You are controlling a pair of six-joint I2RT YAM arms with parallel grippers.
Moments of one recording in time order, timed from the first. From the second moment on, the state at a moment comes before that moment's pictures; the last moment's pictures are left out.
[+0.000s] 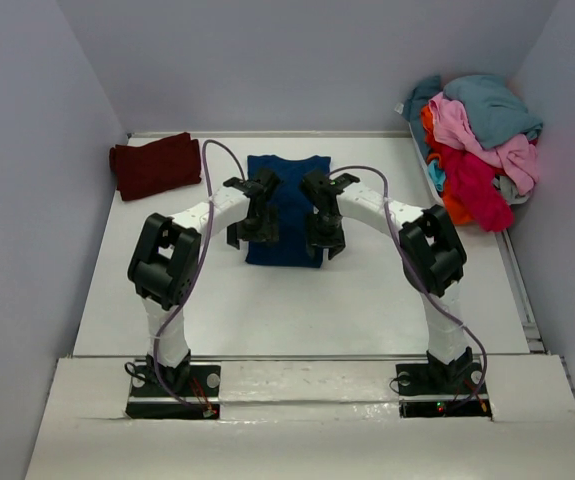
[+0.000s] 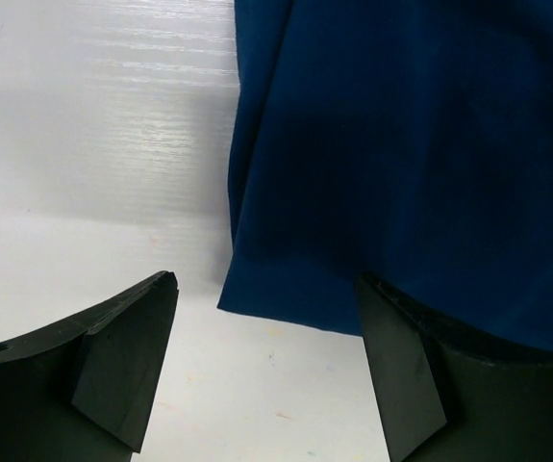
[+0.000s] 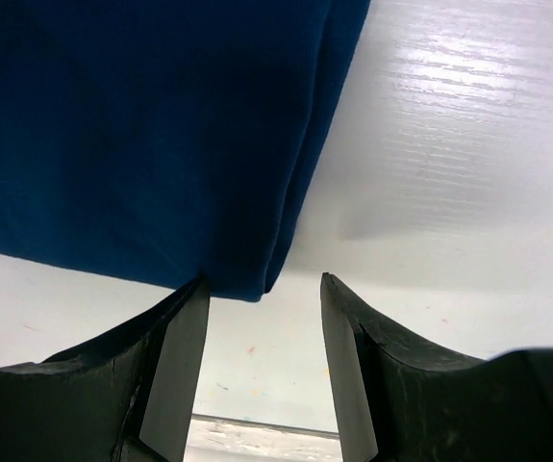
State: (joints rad) left arm -0.52 1.91 1.41 -0.83 -0.18 -0.53; right arm 0.64 2.10 1.69 -1.00 -0.03 0.57
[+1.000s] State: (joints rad) left arm -0.51 1.95 1.35 -0.75 -0.10 -0.53; right arm 0.64 2.12 1.63 -0.92 -0.11 0.59
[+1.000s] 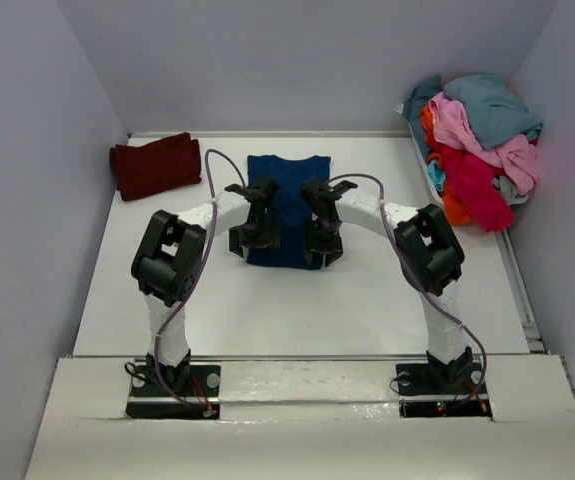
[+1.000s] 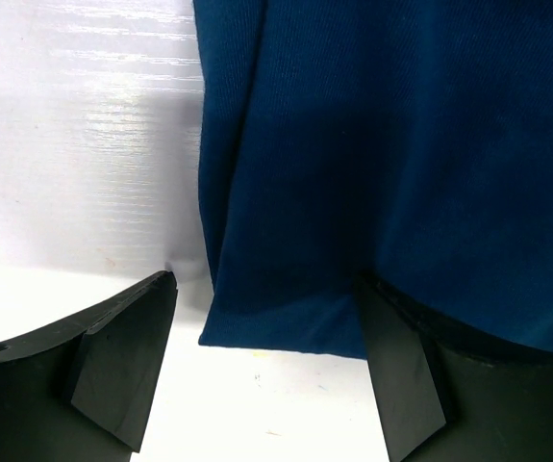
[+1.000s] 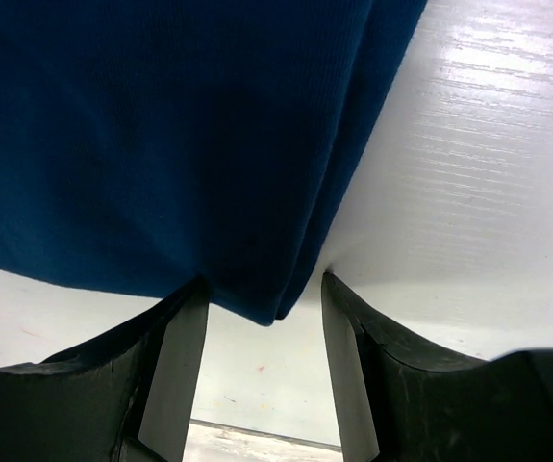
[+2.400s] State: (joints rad) left arm -0.65 1.77 1.25 -0.76 -0.18 -0.63; right arm 0.68 1.79 1.42 -0.81 0.00 0.65
